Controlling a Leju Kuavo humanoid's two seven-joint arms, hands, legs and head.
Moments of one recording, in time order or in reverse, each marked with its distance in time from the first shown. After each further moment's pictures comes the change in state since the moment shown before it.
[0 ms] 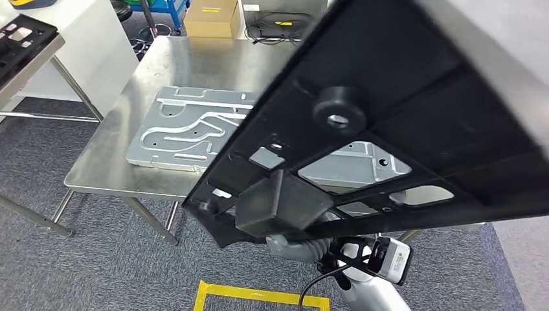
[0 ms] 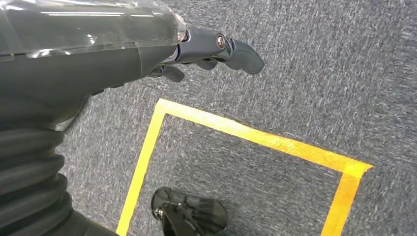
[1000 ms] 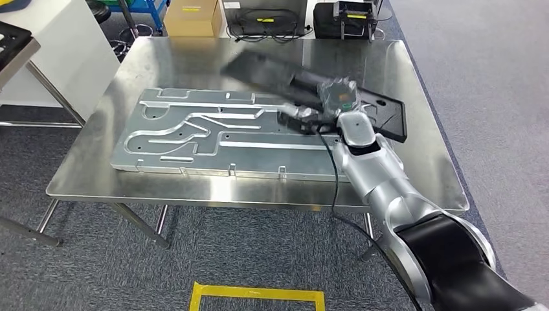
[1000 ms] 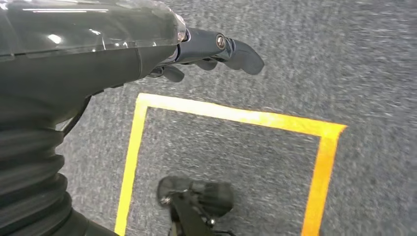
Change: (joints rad) left arm -0.031 -0.030 -0.042 0.000 -0.016 -0.020 -0.035; right arm -0.759 0.020 -0.138 1.205 1.454 -0.510 0.847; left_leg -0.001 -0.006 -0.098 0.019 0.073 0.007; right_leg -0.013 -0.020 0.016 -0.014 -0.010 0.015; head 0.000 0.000
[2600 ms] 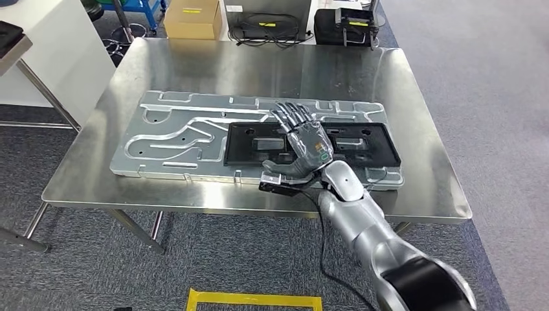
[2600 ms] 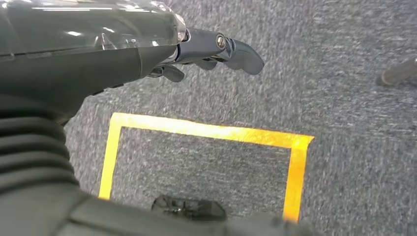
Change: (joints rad) left arm -0.009 -0.001 -0.086 0.000 0.025 0.058 -0.030; right arm 0.286 0.045 -0.072 -0.162 -0.220 -0.504 -0.586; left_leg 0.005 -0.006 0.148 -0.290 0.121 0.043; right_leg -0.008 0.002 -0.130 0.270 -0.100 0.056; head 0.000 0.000
